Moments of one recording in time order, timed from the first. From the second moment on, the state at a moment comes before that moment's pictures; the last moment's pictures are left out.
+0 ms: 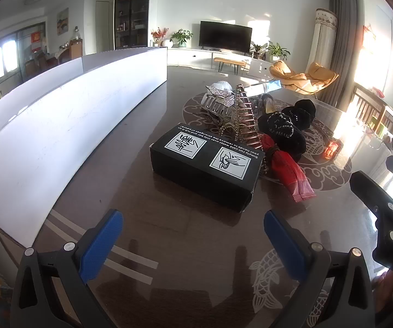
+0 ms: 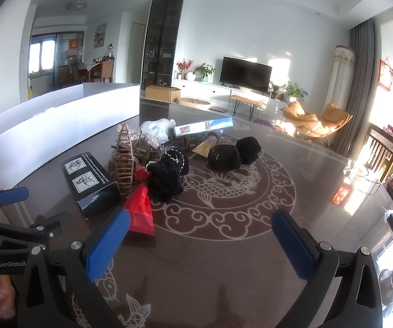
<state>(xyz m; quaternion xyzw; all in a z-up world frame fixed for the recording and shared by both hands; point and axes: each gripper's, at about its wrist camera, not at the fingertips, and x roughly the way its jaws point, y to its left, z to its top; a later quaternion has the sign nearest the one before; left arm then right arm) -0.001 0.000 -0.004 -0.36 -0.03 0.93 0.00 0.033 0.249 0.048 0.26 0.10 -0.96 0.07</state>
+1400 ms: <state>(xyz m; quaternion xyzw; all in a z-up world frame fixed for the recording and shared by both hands) -0.012 -0.008 -0.022 -0.42 -0.02 0.91 -0.04 -0.056 0.200 0.006 0.44 0.10 -0.85 0.25</state>
